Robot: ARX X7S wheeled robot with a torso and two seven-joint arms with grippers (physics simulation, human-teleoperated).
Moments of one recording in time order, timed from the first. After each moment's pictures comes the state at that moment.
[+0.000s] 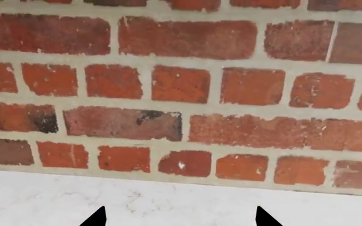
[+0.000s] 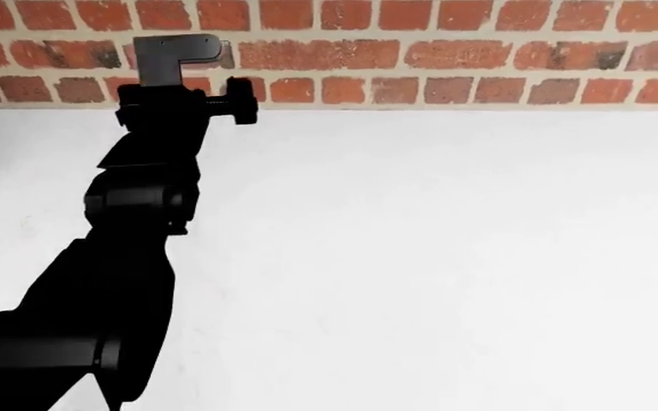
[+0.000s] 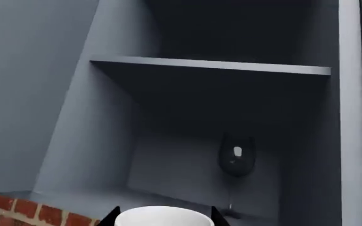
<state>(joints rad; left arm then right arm) -1.41 -0.04 0.01 -1.30 -0.06 -0.09 -0.02 2.18 0.47 -0.78 -0.21 1.72 0.79 1.08</state>
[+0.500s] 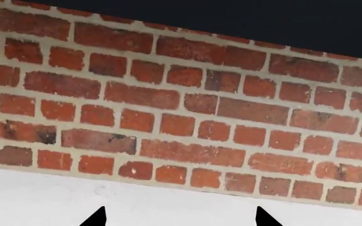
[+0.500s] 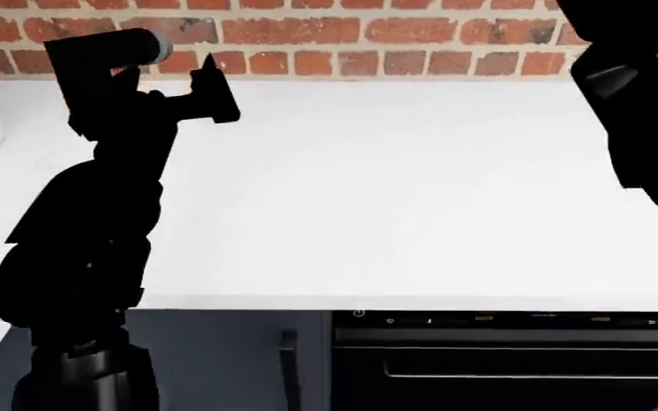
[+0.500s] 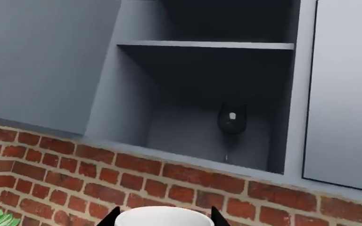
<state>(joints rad) -0.93 -0.09 -0.06 -0.01 -0.24 -0.69 -0.02 1.86 0.58 -0.77 -0.48 1.65 0.69 1.06</state>
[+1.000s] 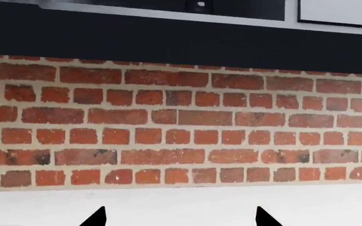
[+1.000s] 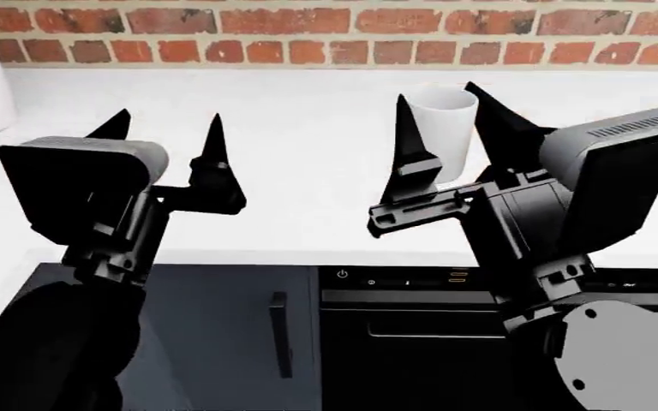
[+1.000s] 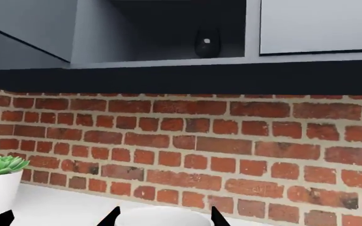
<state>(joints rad) -0.53 -0.15 -0.04 0.64 -0.31 -0.80 -0.03 0.97 0.82 -0.85 -0.71 1.01 0.22 0.86</state>
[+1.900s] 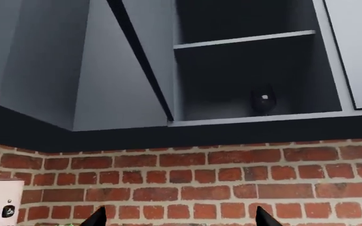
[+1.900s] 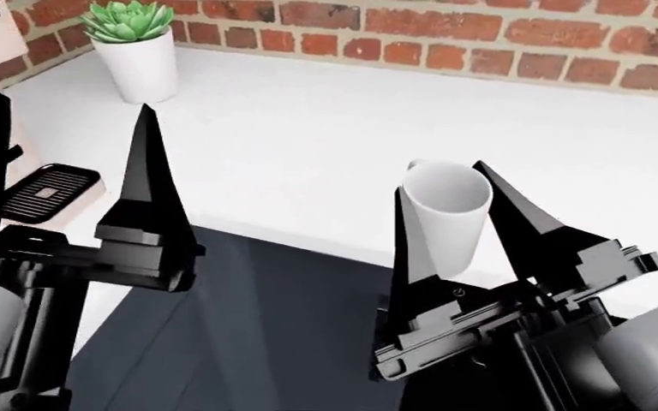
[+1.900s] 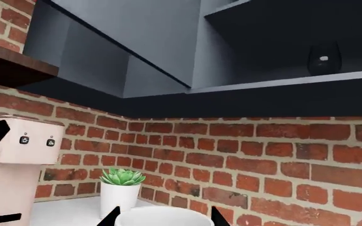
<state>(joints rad) -0.35 -0.65 0.13 1.02 -0.69 -0.42 -0.59 0.67 0.95 -0.91 -0.96 0.68 0.08 0.88</state>
